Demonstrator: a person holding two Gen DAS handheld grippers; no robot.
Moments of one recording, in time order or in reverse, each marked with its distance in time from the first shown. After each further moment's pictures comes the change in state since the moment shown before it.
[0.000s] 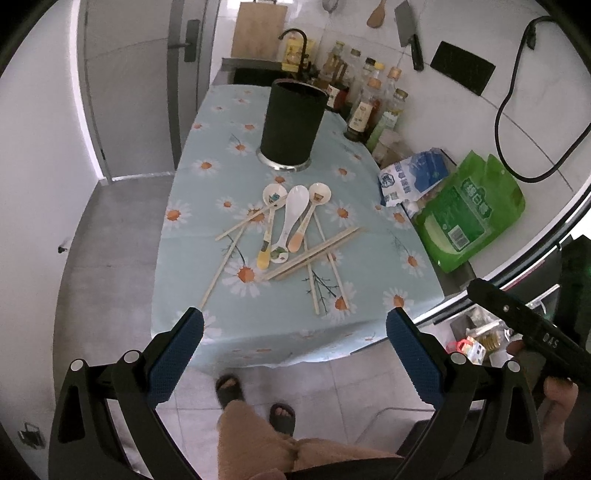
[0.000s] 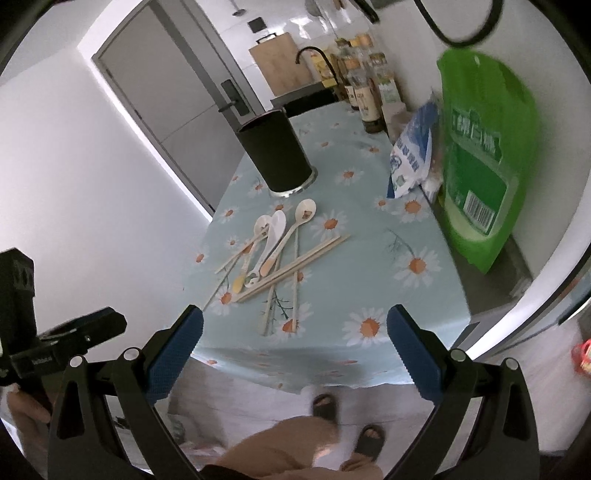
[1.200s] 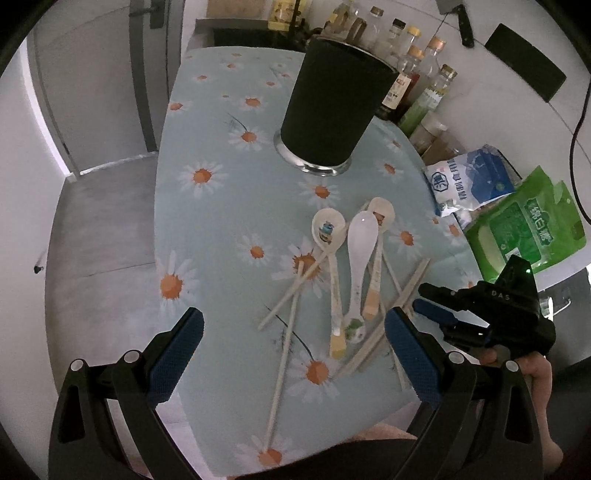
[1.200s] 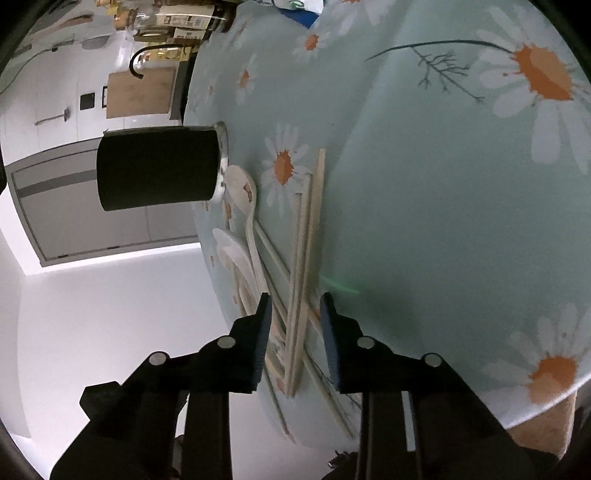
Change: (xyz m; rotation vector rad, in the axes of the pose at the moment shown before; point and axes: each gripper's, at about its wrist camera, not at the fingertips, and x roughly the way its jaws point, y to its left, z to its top) left arm 0.132 0.094 0.111 0.073 0.181 -0.083; right arm 0.205 -0.078 0.011 0.870 0.190 0.279
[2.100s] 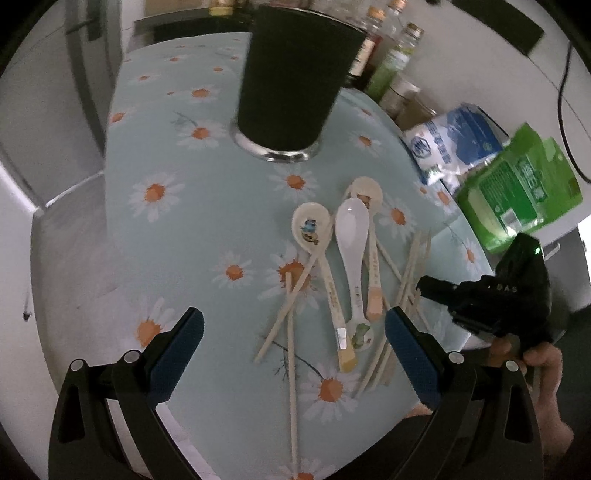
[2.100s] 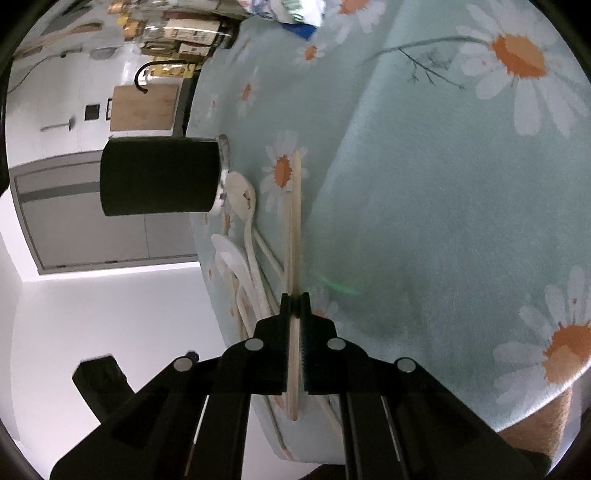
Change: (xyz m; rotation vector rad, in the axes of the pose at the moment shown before) left arm 0.038 -0.005 0.024 0.200 0.095 -0.093; right arm -0.001 0.003 -0.015 -0.023 -0.095 -0.020
